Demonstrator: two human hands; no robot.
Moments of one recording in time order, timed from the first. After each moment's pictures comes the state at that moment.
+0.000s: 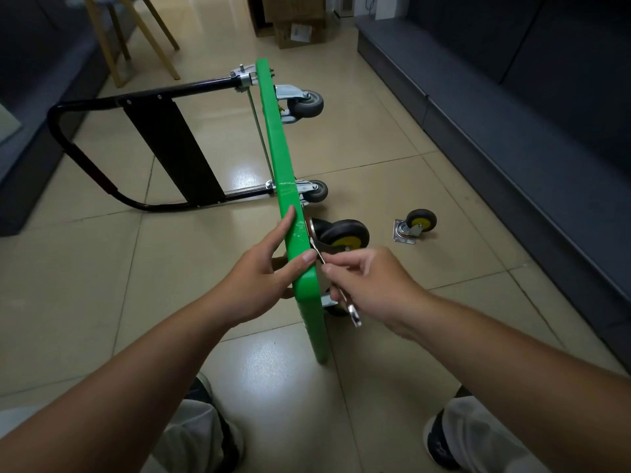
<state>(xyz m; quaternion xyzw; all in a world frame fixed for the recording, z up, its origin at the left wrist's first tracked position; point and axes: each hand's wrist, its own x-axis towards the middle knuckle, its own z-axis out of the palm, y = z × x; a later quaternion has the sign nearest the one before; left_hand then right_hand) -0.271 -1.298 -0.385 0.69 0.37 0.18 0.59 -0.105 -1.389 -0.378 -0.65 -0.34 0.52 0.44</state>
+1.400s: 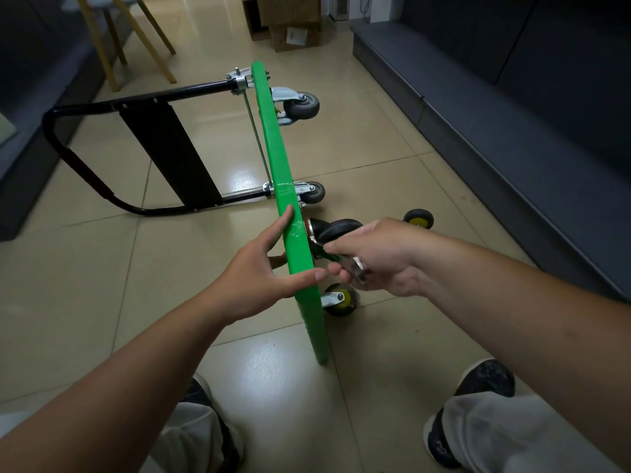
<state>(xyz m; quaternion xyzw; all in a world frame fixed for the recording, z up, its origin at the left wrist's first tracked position) -0.274 -1.293 -0.384 0.72 0.39 0.17 0.55 -0.089 -1.363 -0.331 -0.66 -0.22 0.63 0.34</state>
